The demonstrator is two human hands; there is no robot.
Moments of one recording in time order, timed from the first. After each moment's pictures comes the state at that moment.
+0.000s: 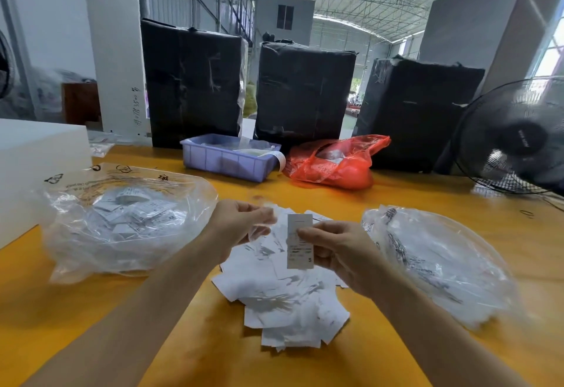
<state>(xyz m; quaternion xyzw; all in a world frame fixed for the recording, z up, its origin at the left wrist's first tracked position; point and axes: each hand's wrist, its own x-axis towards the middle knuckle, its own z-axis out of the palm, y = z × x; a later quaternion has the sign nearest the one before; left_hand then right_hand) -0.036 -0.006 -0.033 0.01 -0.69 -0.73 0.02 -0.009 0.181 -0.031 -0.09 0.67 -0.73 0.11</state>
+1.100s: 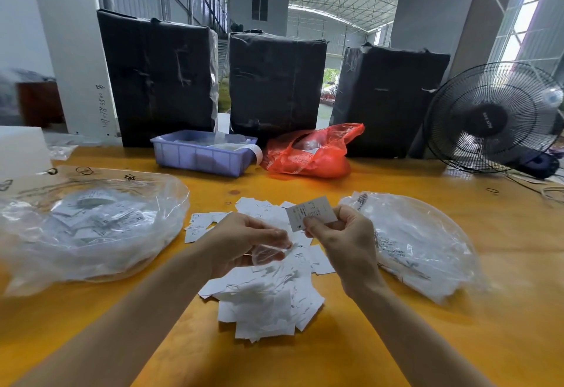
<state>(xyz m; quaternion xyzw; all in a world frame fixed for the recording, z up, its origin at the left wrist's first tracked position) -0.018 0.028 -0.036 -0.07 -0.71 -0.68 -0.17 0.011 0.197 -0.043 -0.02 0.74 -0.64 -0.22</state>
